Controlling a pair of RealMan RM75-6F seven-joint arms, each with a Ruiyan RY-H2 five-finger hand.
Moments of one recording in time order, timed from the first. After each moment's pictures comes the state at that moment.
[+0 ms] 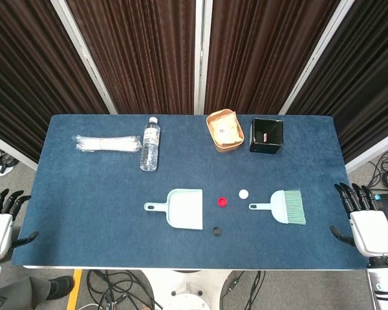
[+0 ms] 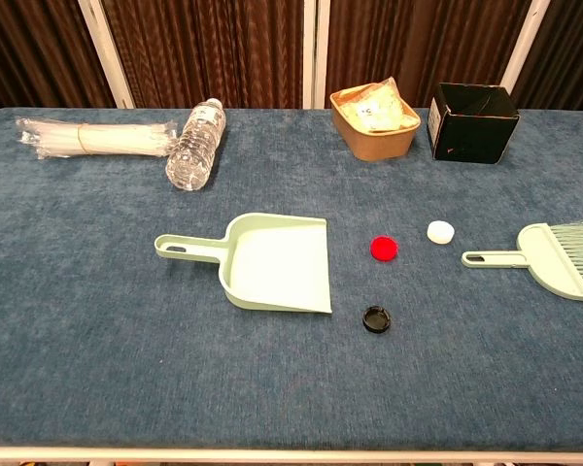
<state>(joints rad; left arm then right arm) -0.06 -1.15 -0.03 -1.57 1.45 1.49 0.04 0.11 -1.08 0.04 -1.62 -1.56 1.46 -0.06</state>
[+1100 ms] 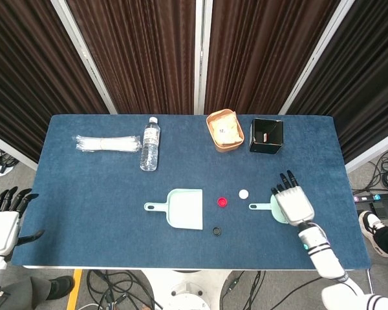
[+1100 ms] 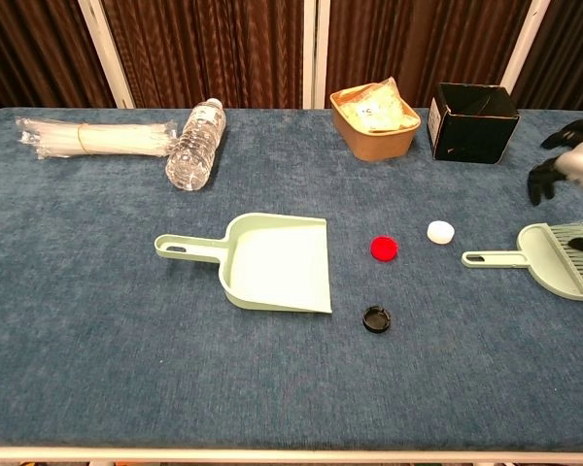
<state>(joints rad) -0.08 -1.19 -0.03 -1.51 1.47 1.45 -0.03 0.42 -1.46 0.12 -1.41 -1.36 1.06 -0.67</state>
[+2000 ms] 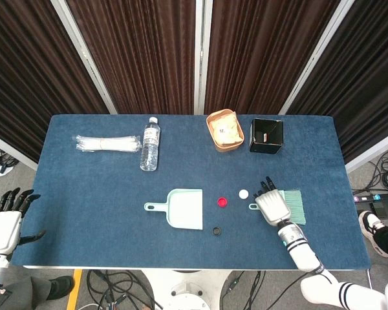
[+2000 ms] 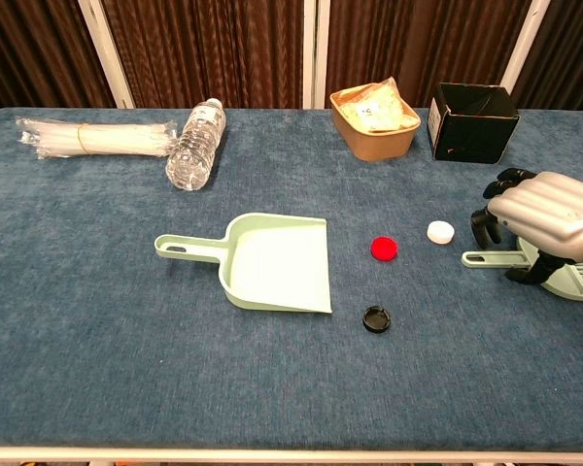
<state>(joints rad) -0.09 -1.21 -0.03 -1.46 1.46 1.42 -0.05 0.51 -1.60 0.07 -1.29 -1.29 0.98 -0.65</state>
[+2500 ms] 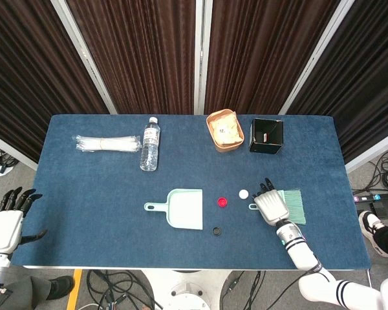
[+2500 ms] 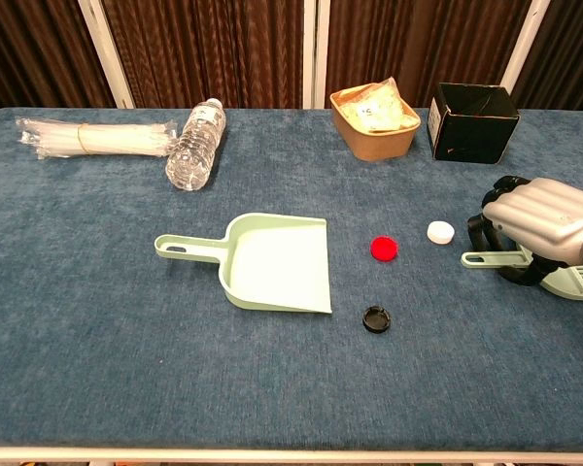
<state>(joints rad) -0.10 -1.21 -0.03 -1.46 1.46 1.42 -0.05 0.53 -1.61 0.06 -1.27 -1.26 0.96 -0.62</state>
